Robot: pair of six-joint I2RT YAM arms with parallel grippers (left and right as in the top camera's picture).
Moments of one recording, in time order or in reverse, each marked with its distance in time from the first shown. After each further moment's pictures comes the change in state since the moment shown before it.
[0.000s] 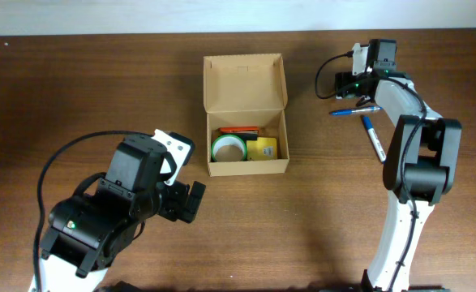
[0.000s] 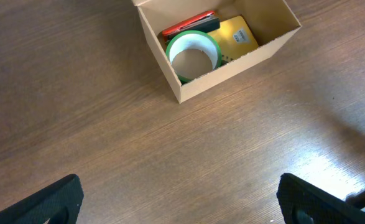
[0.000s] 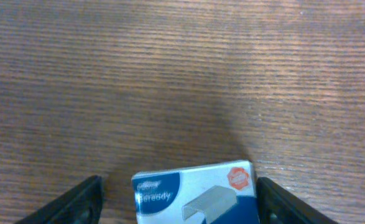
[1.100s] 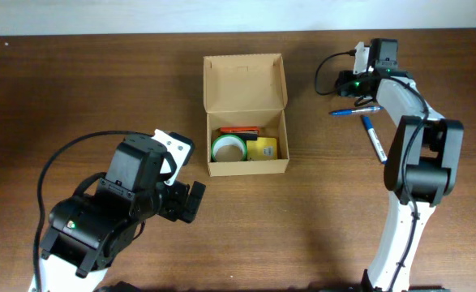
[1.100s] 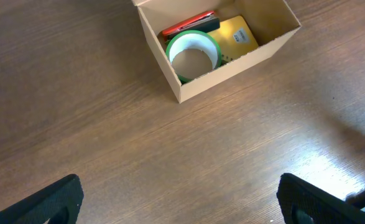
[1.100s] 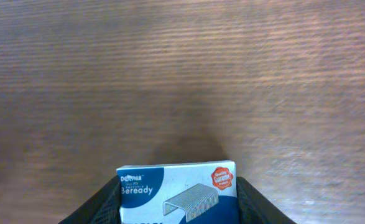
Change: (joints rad) left arm 0.000 0.000 0.000 0.000 0.000 0.000; right arm -0.003 -0.019 0.003 -0.039 -0.089 0.121
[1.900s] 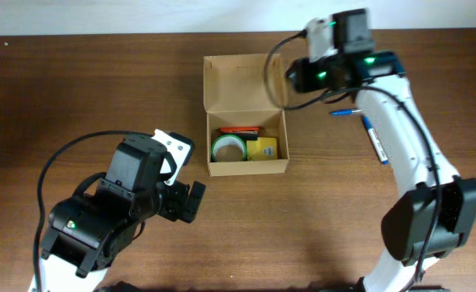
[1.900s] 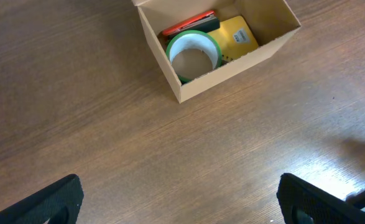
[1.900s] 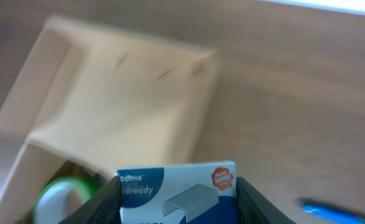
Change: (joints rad) left arm 0.000 0.000 0.000 0.000 0.000 0.000; right arm 0.328 -0.452 0.000 -0.393 -0.083 0.010
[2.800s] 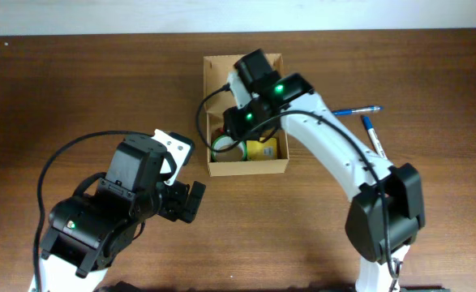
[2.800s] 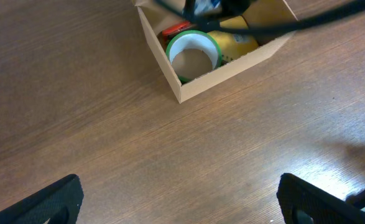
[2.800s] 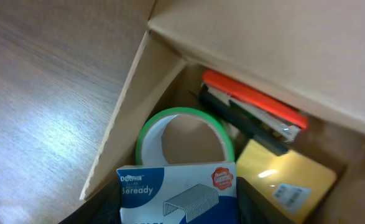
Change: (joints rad) left arm 0.000 0.000 0.000 0.000 0.000 0.000; right arm 0.342 0.117 0.000 -0.131 0.039 0.197
